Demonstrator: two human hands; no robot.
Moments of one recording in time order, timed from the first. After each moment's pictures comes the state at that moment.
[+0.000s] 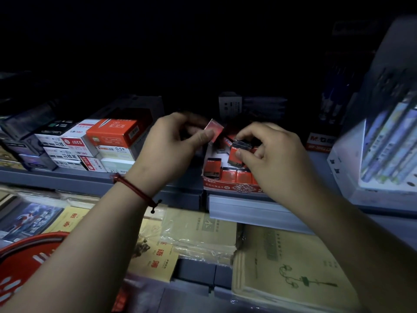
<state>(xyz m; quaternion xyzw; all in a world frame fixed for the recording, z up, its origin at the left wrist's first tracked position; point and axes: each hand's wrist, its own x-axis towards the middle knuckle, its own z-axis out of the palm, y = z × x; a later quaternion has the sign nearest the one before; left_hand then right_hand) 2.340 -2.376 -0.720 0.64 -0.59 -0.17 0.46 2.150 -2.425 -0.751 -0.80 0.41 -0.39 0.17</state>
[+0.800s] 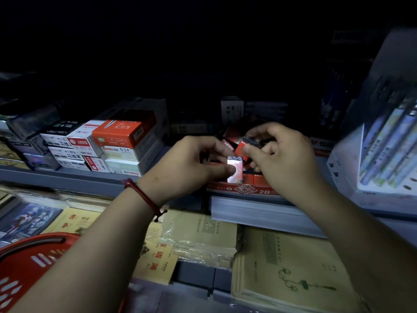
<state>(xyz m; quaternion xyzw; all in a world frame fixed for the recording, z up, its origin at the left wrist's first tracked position) 2.331 -2.368 -0.730 0.60 -0.65 -0.28 0.37 2.145 -2.427 -0.748 -0.74 0.43 -0.43 0.29</state>
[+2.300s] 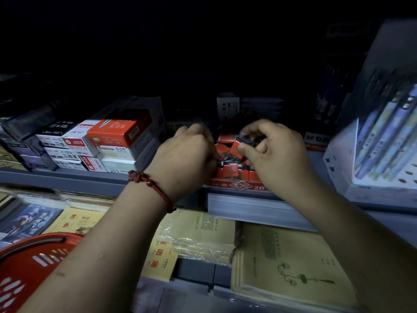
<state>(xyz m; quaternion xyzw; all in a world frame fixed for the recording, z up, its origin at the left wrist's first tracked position) 2.326 -2.379 -0.730 0.70 -0.71 0.04 0.12 2.148 -2.431 -0.754 -0.76 0.45 -0.41 0.23</state>
